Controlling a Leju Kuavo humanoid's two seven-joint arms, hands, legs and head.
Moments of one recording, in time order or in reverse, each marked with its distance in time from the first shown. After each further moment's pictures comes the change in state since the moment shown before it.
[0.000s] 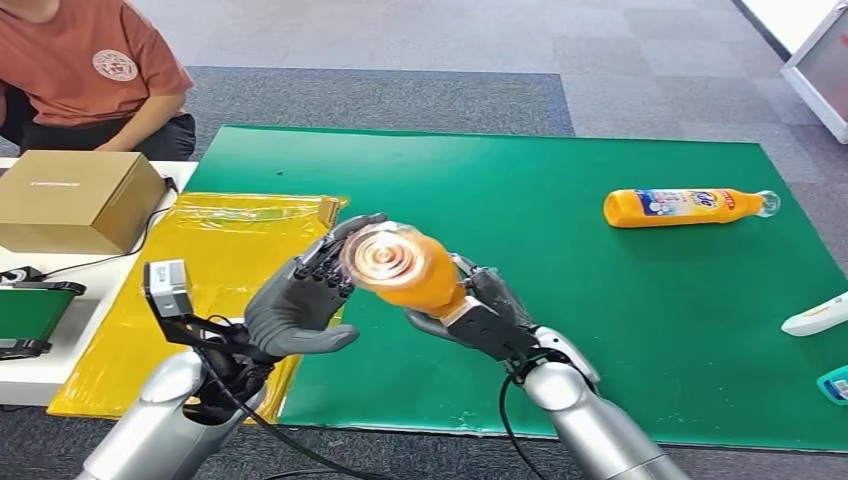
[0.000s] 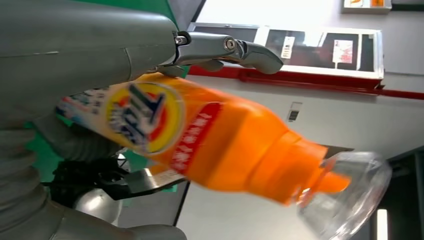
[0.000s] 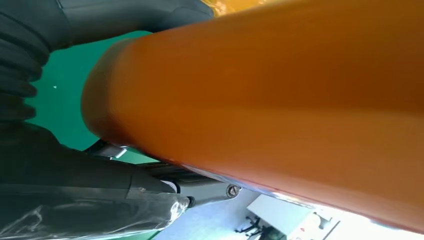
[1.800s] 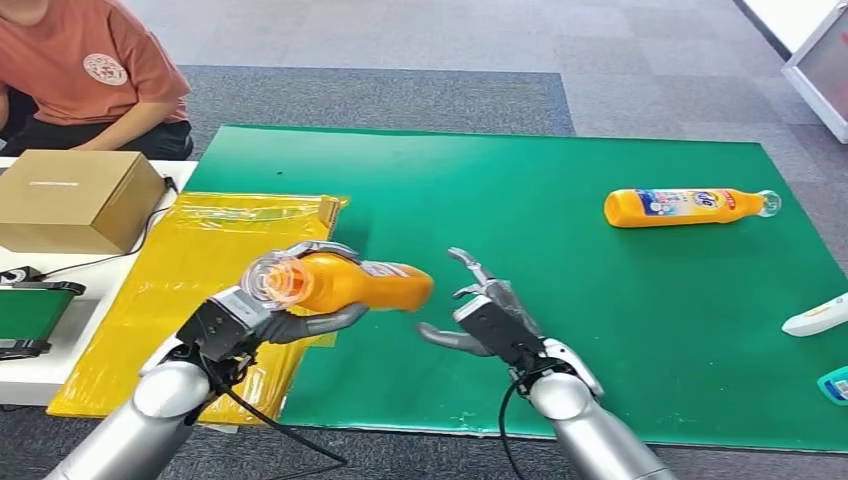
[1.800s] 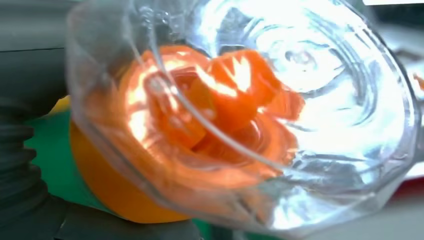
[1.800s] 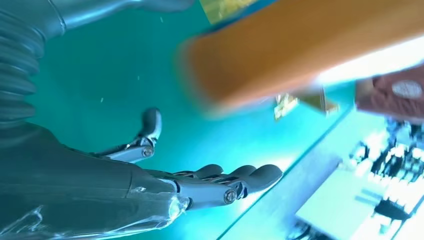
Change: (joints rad) left arm 0.022 0.098 0.003 -0.034 -0.675 0.457 -0.052; right arm 0.060 0.005 -0.081 -0.013 -0.066 -0.042 0.058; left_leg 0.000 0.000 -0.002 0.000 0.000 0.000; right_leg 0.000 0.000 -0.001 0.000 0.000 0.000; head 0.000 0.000
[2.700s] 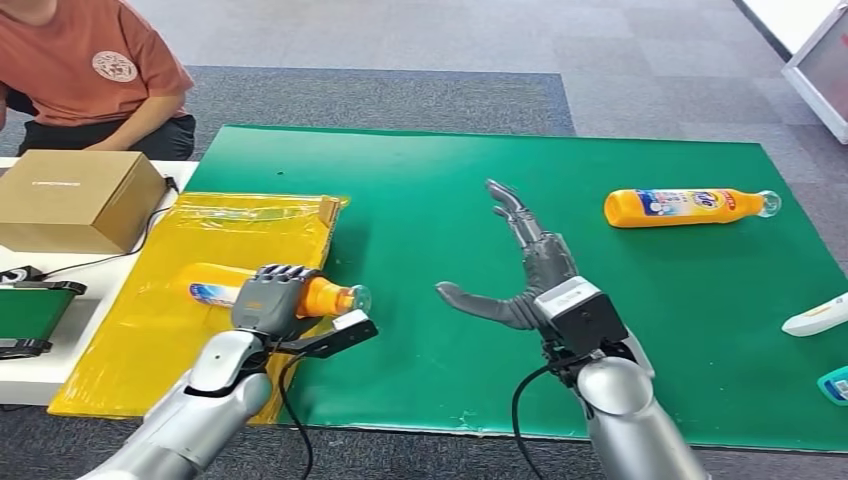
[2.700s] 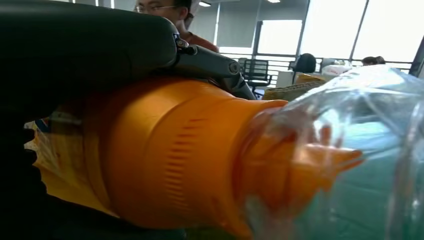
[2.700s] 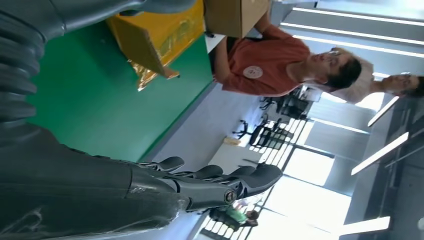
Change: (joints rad) left arm -0.115 -0.149 0.157 0.701 -1.037 0.425 0.177; right arm 0.010 -0.003 -0.044 -0.403 -0.106 0.106 -0.022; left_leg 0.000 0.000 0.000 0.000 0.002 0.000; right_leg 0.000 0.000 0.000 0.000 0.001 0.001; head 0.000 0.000
